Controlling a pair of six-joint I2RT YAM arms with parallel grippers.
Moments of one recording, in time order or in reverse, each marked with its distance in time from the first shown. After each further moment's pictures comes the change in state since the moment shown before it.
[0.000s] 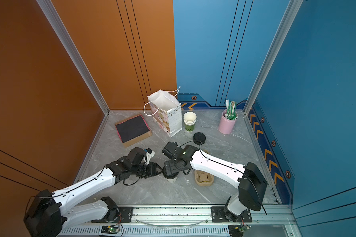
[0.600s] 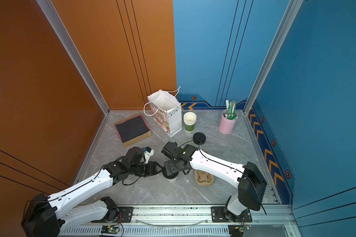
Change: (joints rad) left arm 0.000 -0.053 -0.009 0.005 -0.007 0.000; right arm 0.002 0.006 0.012 -0.014 0.003 -0.003
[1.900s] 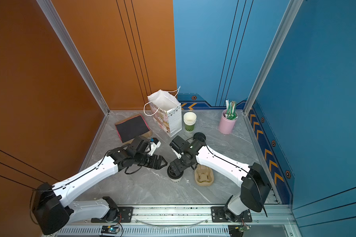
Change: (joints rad) left arm -0.014 0.132 0.303 -0.256 -0.069 0.335; right arm -0.113 -0.036 -0.013 -0.043 -0.127 -0.350
